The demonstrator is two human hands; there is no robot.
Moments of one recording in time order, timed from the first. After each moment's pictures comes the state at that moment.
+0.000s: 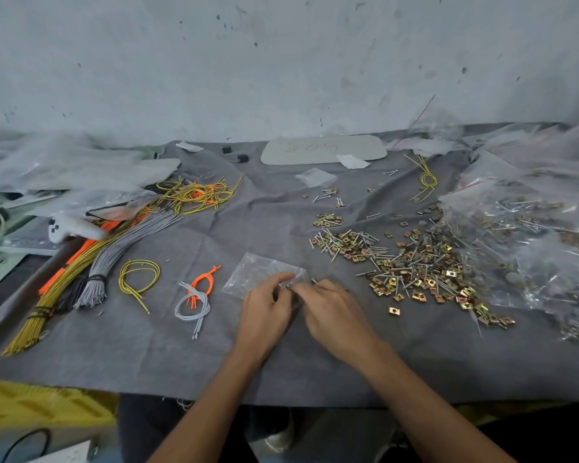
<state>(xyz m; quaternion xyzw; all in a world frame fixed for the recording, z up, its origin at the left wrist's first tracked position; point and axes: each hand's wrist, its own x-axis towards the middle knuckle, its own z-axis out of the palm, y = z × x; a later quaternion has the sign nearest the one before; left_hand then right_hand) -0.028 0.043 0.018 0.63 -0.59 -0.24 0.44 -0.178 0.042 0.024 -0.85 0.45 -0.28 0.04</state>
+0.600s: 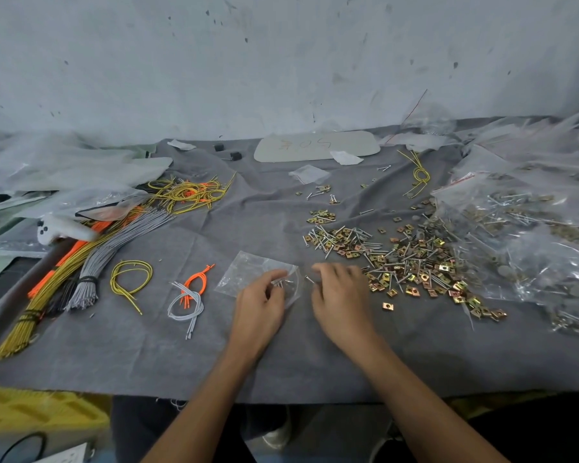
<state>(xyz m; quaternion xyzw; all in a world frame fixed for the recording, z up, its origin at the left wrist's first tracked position) -0.029 0.045 0.021 0.63 -0.59 -0.25 0.44 -0.185 0.033 0.019 -0.74 0.60 -0.31 0.02</state>
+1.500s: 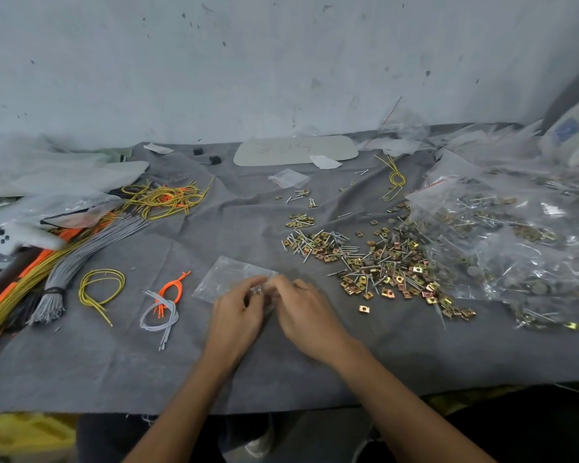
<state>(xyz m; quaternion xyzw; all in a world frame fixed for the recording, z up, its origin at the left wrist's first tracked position) -0.029 0.044 0.019 0.62 -0.62 -0.23 0.43 -0.182 0.038 0.021 -0.83 0.45 -0.32 0.13</state>
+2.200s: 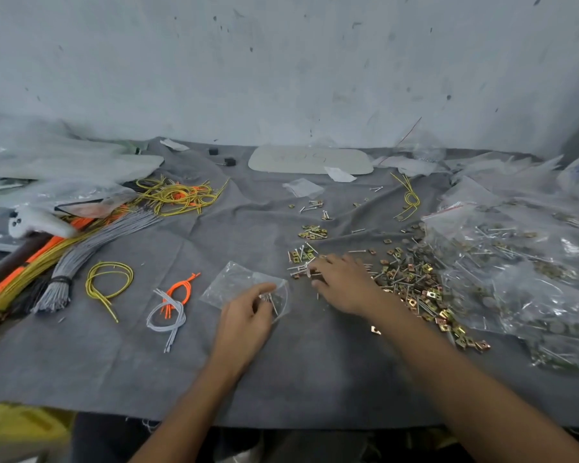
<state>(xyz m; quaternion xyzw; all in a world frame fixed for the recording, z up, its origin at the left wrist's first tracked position) -0.026 0.041 0.020 0.63 -0.58 -0.26 0.45 -0.227 -0.060 0.042 -0.84 0.55 -0.05 0.04</state>
